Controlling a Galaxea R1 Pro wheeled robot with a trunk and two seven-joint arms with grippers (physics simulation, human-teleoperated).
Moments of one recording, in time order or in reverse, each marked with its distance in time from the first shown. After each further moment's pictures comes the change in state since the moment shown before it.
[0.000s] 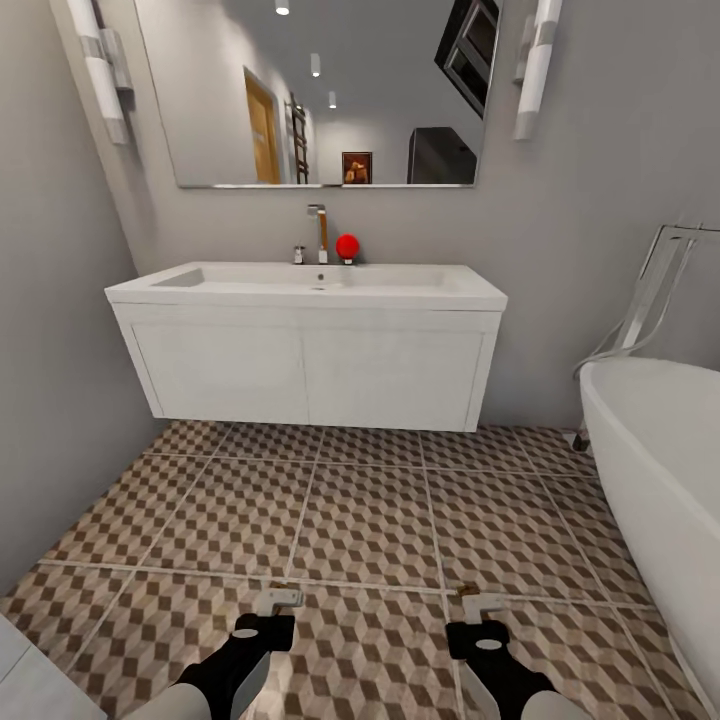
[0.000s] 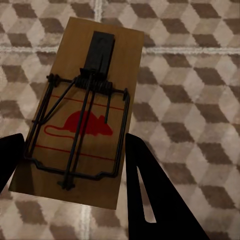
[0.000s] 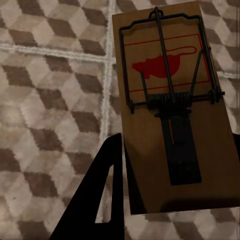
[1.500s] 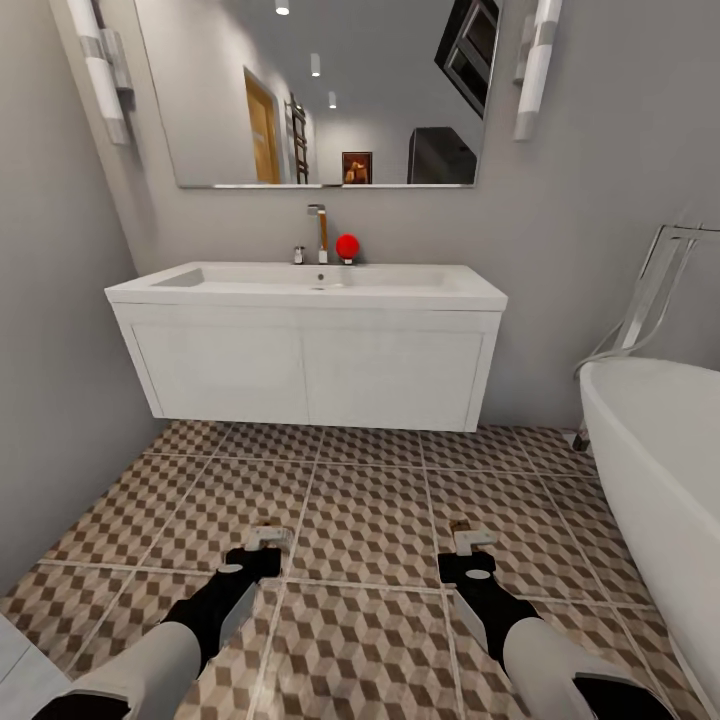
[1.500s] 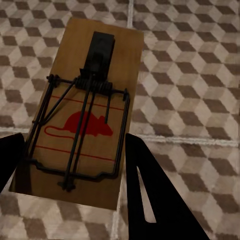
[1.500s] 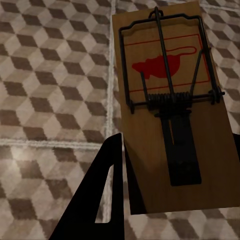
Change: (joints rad) left arm -0.116 0.066 0.003 -0.092 0.034 0.023 -0.036; right arm -0.159 0.009 -0.007 -0.013 -0.010 0.004 -0.003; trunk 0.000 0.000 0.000
